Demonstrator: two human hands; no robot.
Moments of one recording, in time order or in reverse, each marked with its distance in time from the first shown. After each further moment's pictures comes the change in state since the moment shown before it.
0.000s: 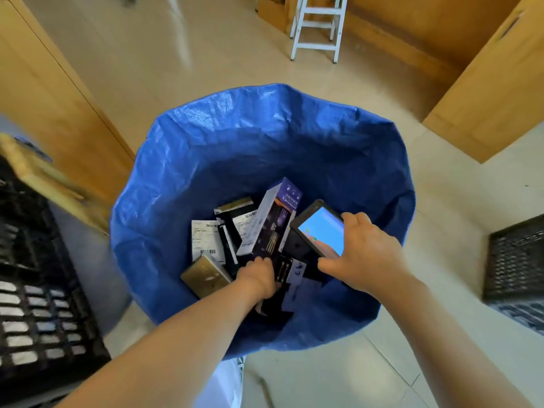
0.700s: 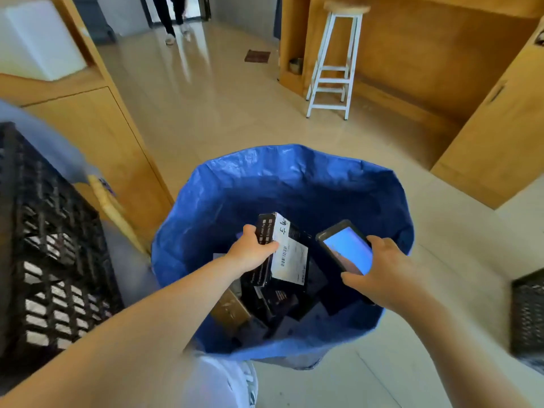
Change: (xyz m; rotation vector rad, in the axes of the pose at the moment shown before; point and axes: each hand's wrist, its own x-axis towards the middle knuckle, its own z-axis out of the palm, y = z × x) left_hand -0.066 -0.034 -0.125 -0.750 0.330 0.028; right_hand -0.020 0.016 -0.038 0.241 0.004 0.095
